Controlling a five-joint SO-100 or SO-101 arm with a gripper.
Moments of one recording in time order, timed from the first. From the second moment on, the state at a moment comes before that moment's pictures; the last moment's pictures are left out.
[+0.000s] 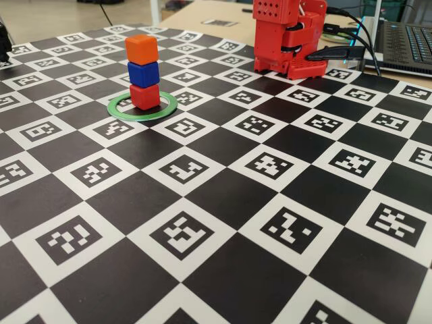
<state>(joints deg) 2.5 133.6 110.5 83.3 -24.6</state>
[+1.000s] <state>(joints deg) -1.4 179.9 175.3 62.0 -62.3</state>
